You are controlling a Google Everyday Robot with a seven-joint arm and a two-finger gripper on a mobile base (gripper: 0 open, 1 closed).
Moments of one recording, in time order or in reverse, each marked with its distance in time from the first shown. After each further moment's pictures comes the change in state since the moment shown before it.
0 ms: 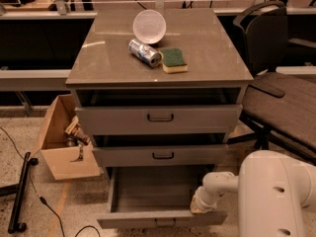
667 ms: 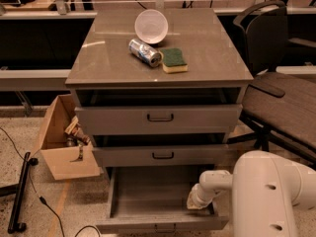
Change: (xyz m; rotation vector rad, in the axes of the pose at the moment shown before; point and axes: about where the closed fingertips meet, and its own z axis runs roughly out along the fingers) arm -0.005 -0.014 0.013 0.023 -0.012 0.010
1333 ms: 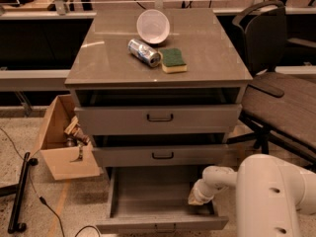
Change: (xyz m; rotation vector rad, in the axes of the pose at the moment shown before) arm -0.001 -0.023 -0.006 0.016 -0.040 0.101
